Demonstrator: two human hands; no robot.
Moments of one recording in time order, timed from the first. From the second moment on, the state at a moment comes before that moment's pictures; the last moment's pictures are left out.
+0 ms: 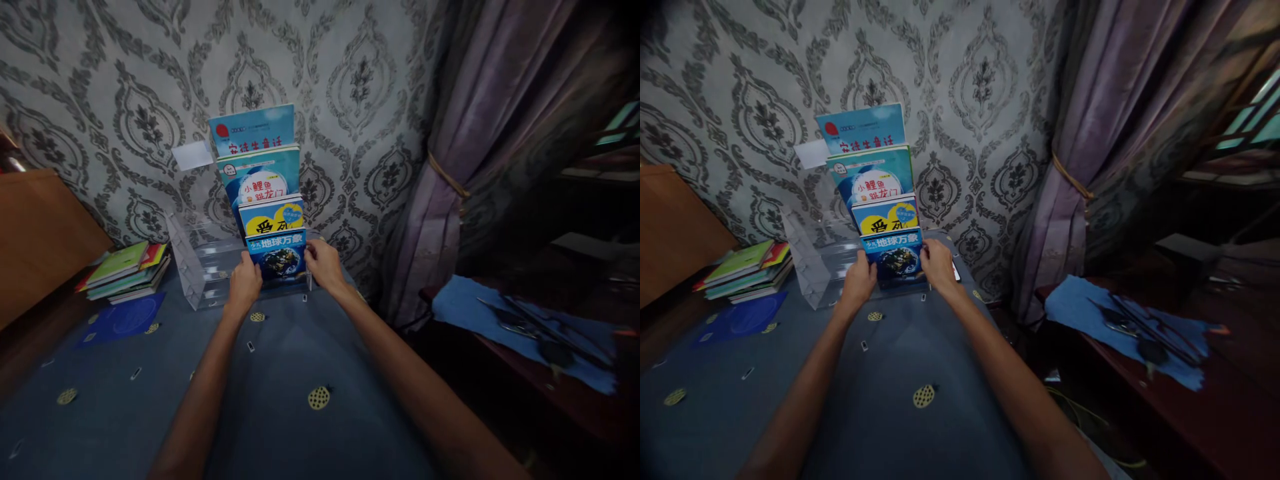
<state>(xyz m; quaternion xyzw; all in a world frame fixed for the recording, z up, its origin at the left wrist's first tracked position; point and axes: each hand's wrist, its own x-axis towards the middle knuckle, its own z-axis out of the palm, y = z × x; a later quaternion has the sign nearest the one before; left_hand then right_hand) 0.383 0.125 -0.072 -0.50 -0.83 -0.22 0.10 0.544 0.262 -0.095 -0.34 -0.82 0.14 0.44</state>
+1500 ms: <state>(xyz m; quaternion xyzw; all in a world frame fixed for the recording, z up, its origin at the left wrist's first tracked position) 0.350 0.111 -0.057 -0.56 -0.75 -0.35 -0.06 0.584 0.267 -0.055 -0.22 -0.91 0.24 0.24</state>
